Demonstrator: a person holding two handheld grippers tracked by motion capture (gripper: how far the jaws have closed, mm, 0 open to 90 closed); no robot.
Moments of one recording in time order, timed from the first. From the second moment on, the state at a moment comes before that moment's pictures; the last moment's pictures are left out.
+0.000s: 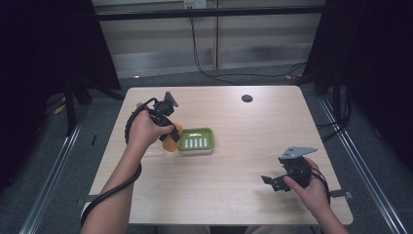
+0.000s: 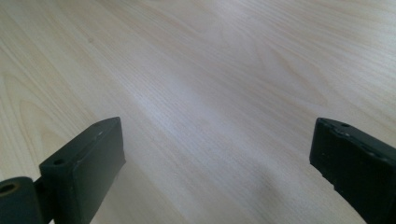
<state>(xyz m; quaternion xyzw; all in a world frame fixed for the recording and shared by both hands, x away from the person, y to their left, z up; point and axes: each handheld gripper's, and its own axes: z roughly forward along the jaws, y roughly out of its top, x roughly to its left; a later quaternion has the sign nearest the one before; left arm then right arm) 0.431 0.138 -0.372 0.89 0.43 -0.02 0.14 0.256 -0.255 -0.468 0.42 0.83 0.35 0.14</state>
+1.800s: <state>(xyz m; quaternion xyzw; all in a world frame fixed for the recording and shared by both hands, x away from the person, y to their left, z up) 0.455 0.117 -0.371 0.90 0.42 -0.03 0.13 0.256 -0.256 -0.468 0.42 0.83 0.35 0.14</state>
